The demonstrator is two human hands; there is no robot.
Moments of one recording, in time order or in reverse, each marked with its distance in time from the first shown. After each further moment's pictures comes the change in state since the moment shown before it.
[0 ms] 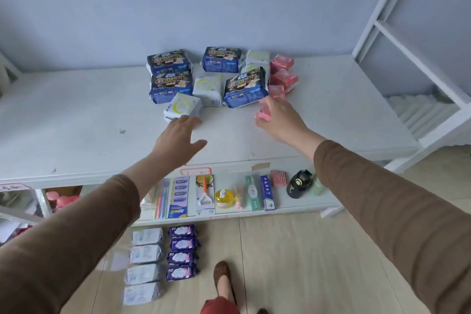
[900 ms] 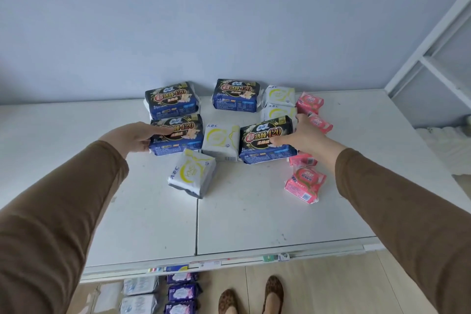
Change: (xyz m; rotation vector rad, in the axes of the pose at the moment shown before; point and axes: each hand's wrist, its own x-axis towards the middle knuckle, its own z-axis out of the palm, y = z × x) left_hand 0.253 -0.196 -0.014 -0.976 -0.381 -0.819; right_hand 0.196 0.034 0.013 0.306 -0.162 0.468
